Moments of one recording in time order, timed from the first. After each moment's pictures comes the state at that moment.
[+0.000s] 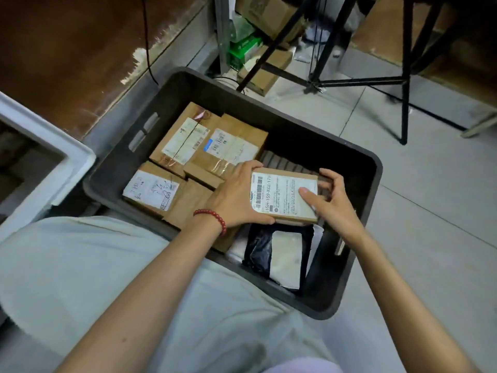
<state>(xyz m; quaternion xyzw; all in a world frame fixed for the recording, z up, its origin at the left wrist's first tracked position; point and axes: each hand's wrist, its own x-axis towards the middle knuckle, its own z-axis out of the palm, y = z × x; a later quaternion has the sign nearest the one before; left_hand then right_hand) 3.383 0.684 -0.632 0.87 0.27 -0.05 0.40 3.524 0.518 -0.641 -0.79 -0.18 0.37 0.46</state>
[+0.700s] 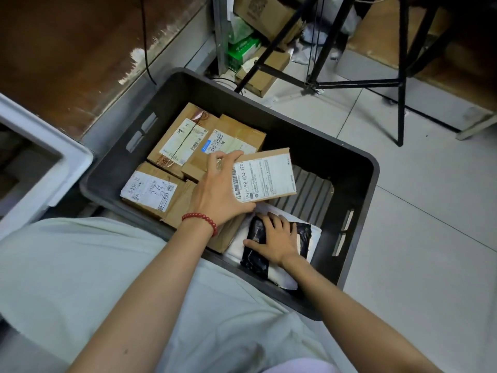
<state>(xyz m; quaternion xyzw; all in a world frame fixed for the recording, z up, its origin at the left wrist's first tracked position) 3.370 0.698 -0.642 0.88 0.34 0.04 0.33 3.445 0.535 -0.748 -0.86 -0.37 0.35 0.03</state>
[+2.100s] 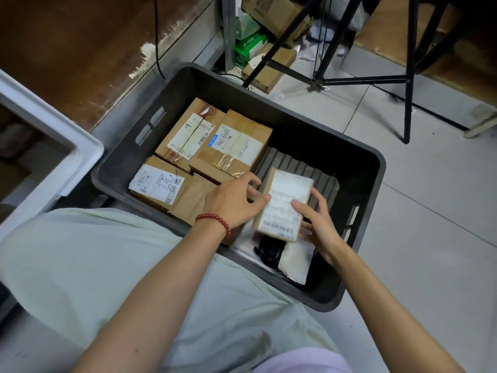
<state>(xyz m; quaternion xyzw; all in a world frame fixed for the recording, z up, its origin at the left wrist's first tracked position) 3.361 0.676 -0.639 0.86 0.36 -0.07 0.36 3.482 0.507 -0.680 -0.68 0.01 0.48 0.55</state>
